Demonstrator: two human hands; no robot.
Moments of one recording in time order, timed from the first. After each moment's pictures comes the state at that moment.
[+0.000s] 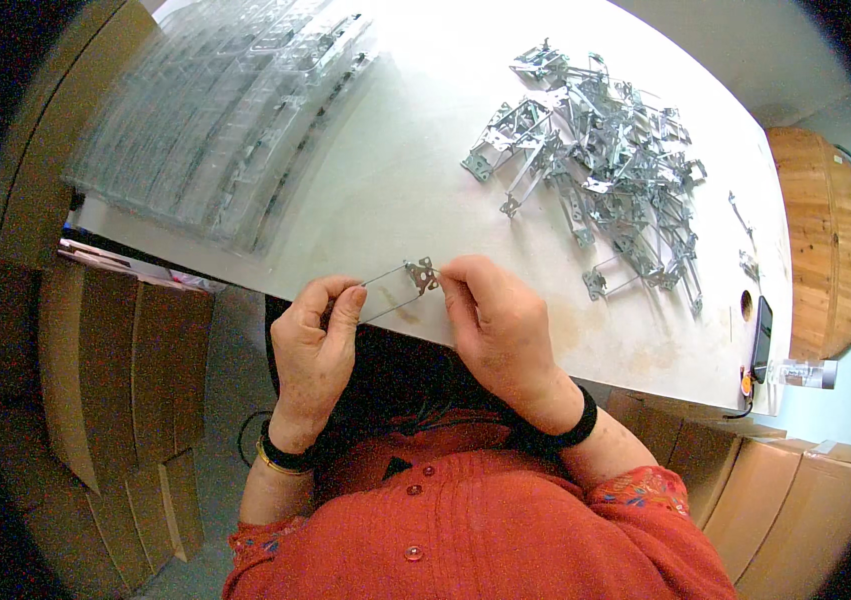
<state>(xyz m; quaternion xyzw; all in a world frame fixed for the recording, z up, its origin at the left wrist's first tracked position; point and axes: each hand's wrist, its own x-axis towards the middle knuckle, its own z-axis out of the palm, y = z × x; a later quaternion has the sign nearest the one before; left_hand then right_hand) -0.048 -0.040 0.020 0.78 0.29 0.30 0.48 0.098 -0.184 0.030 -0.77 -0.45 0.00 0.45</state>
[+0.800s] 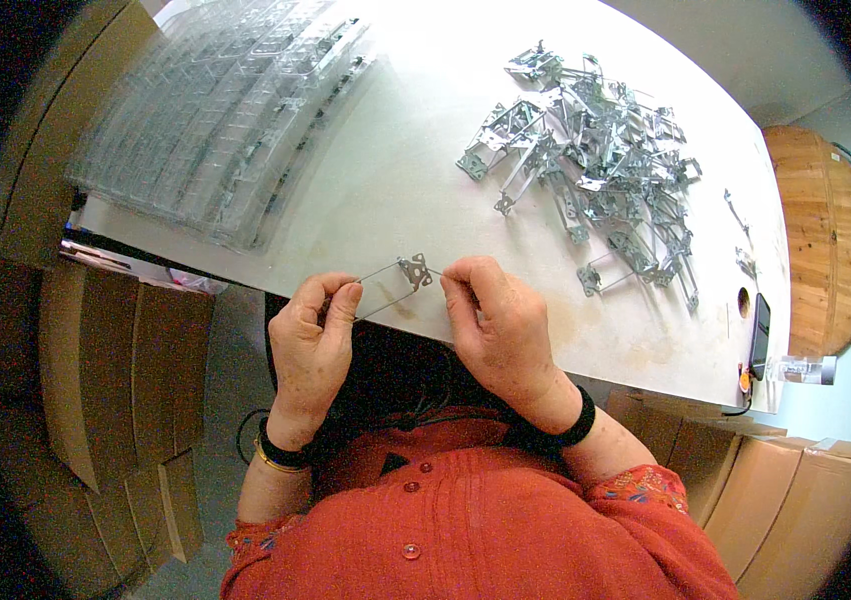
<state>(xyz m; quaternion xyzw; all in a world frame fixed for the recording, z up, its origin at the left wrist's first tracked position) -0.049 -0.042 0.022 0.78 0.30 0.29 0.46 0.097 -0.192 0.025 -0.77 -0.44 0.00 0.46</state>
